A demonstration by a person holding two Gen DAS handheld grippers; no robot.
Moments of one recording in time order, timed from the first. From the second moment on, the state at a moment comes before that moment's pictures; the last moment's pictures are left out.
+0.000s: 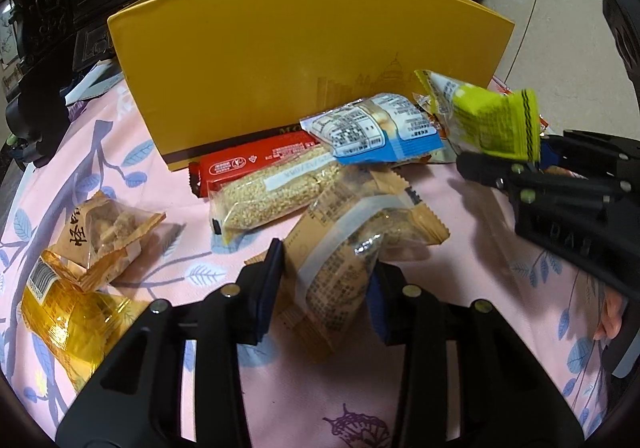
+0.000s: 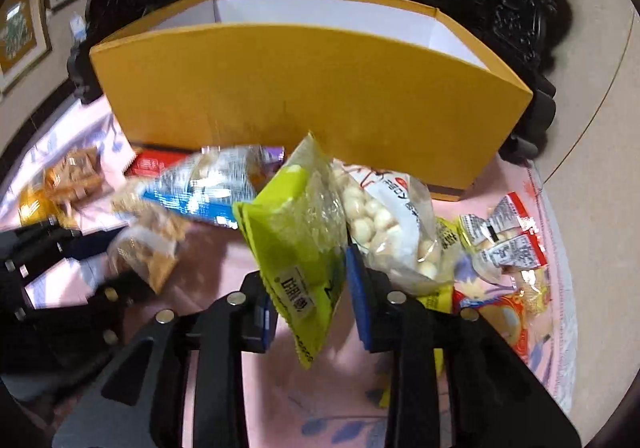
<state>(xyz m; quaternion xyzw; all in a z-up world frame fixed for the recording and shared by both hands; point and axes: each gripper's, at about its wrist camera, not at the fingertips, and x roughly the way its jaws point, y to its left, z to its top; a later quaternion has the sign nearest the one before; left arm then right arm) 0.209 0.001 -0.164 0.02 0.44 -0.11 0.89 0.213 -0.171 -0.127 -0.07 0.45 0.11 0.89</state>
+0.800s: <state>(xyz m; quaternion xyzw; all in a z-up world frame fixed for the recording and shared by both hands) 0.153 0.008 -0.119 -0.03 0.39 -0.11 0.91 0.119 -0.195 -0.084 0.02 0.40 0.16 0.90</state>
